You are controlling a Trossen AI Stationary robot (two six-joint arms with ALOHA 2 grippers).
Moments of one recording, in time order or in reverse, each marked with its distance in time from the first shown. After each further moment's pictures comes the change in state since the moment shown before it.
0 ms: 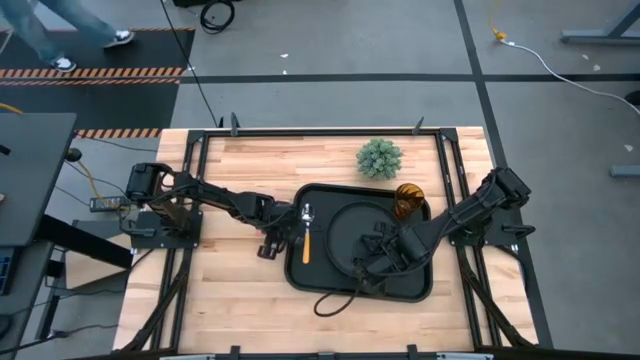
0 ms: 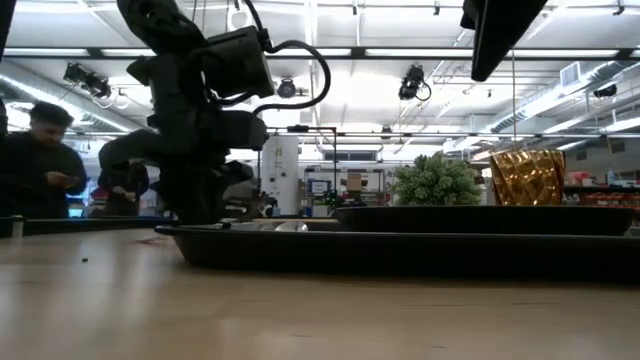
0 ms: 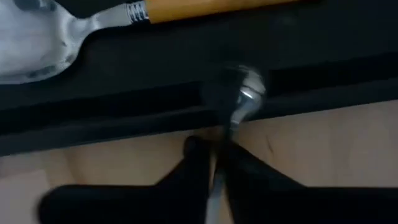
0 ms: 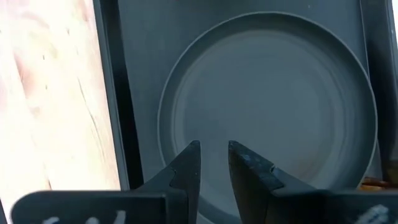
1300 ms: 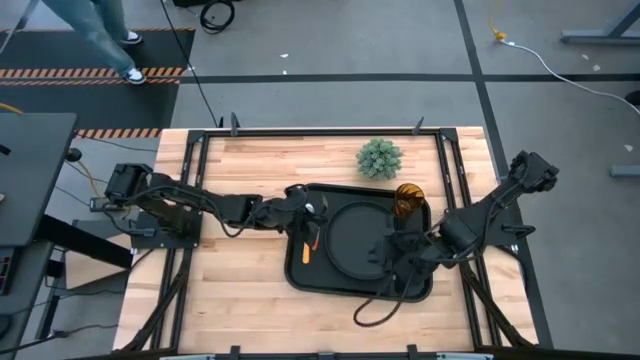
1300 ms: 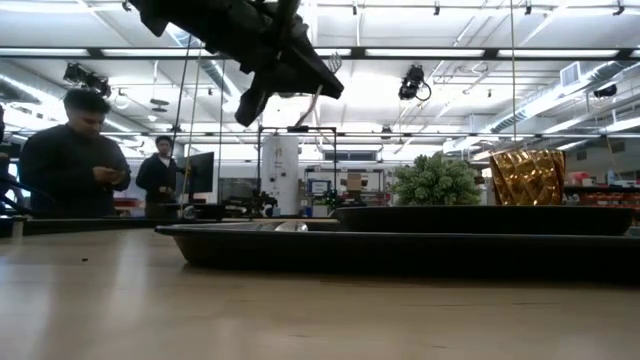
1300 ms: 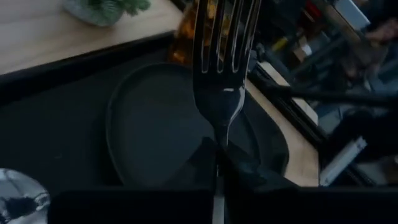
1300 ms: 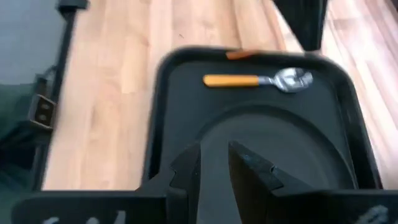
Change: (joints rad) left arm -0.119 -0.164 0.044 0.599 -0.313 -1.064; right arm 0.113 -0.292 -0.190 0.289 0.172 -0.205
